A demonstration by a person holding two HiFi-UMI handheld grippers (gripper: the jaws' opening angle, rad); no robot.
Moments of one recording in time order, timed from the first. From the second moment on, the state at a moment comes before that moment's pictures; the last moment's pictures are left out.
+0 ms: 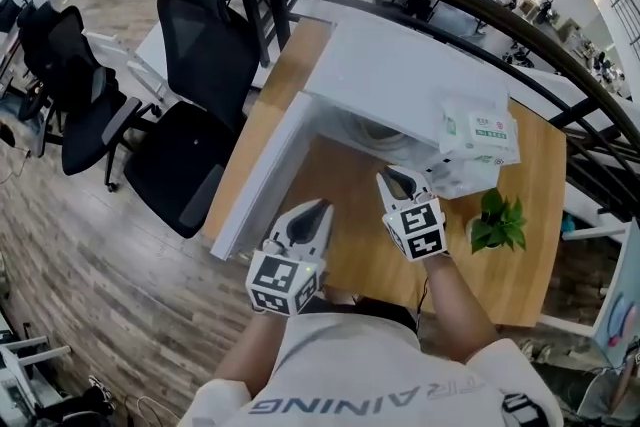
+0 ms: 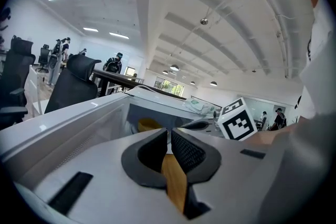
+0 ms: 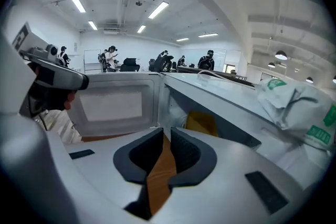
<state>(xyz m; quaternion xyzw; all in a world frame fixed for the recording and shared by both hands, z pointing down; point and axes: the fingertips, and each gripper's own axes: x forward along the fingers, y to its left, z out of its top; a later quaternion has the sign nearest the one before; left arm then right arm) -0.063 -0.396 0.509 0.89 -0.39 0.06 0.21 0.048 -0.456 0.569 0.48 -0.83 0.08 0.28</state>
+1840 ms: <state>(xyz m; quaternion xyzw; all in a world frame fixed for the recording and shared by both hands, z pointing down) -0.071 -0.387 0.534 0.89 -0.39 0.07 0.24 0.054 -0.551 0.688 0.45 -0.74 -0.03 0.51</state>
